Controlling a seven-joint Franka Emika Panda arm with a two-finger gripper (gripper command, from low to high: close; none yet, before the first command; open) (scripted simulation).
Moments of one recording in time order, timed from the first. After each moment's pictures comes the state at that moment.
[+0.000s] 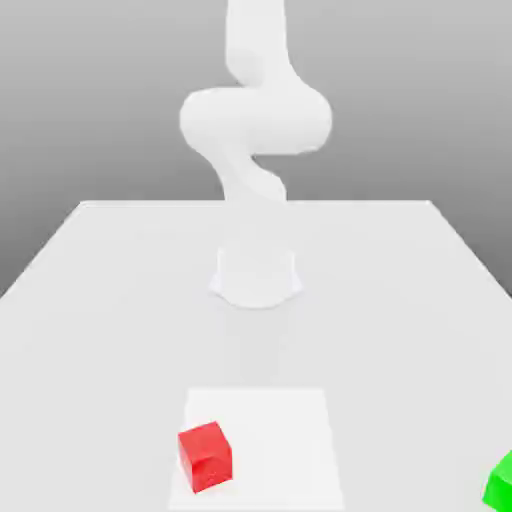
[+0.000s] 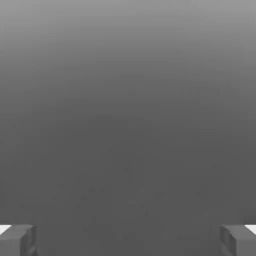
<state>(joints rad) 0.03 -0.71 -0.04 -2.32 0.01 2.34 0.73</state>
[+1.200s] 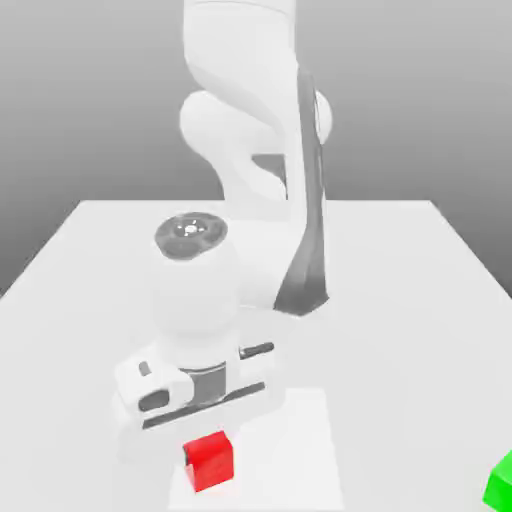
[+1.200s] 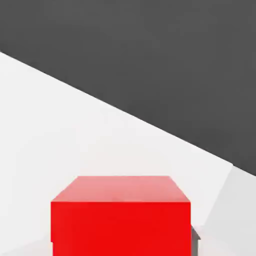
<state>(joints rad) 0.04 0.34 -0.14 -2.53 0.17 2.87 0.08</state>
